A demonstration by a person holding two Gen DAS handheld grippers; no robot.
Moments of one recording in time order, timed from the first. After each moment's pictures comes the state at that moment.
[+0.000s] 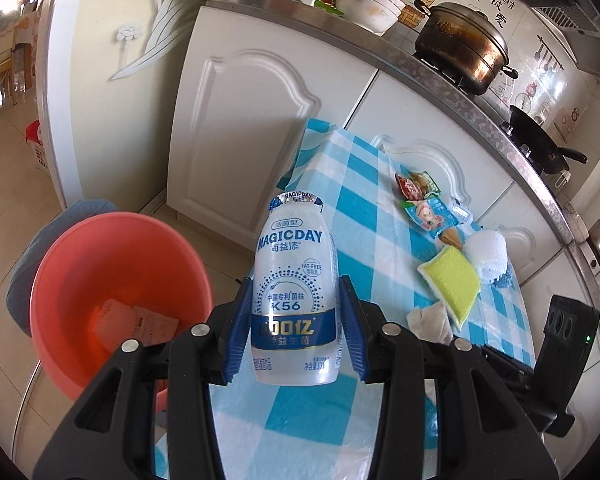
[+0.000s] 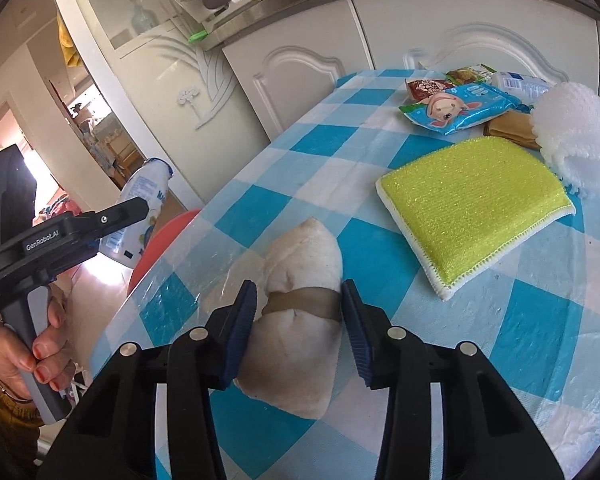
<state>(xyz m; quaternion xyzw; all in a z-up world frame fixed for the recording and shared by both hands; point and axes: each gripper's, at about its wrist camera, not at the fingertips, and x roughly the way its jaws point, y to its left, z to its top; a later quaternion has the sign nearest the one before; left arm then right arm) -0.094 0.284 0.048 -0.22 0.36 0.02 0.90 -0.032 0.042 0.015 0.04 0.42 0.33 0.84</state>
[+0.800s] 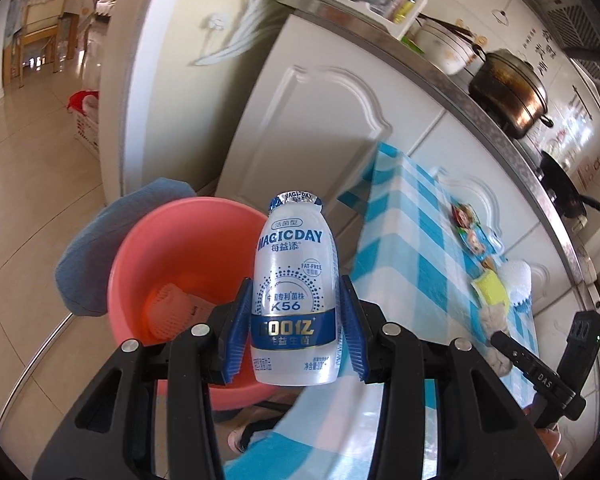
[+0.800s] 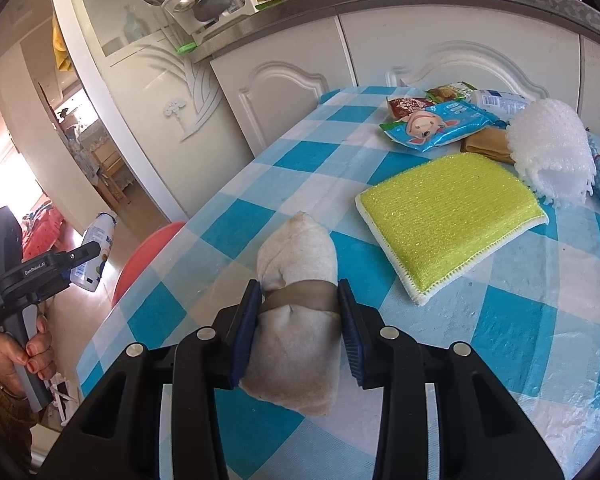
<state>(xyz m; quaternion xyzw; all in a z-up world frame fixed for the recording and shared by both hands) -0.149 0.379 0.025 -0.27 0.34 0.08 0.89 -0.040 0.036 0.022 0.03 0.40 0.29 0.87</state>
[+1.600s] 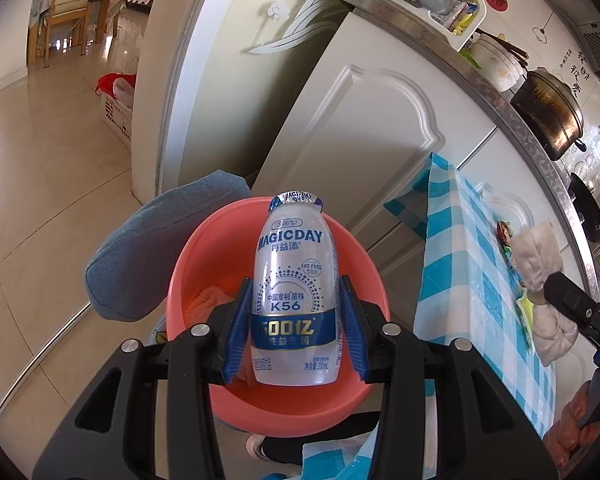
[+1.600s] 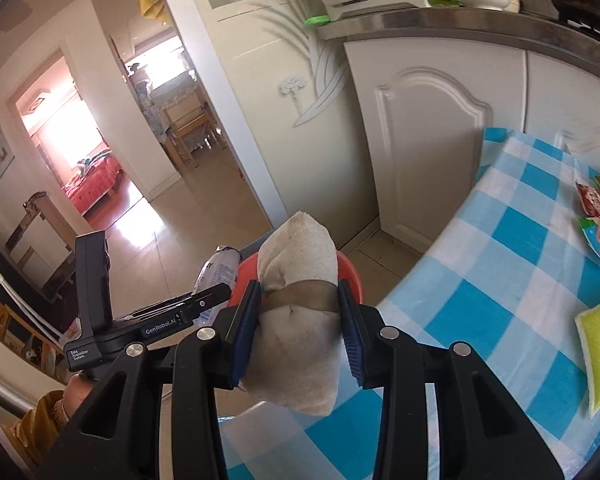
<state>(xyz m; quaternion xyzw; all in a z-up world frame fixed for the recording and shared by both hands) -0.147 0.434 -0.012 -0.29 0.36 0.12 0.88 -0.047 0.222 0.073 -0.03 0.39 0.43 0.81</state>
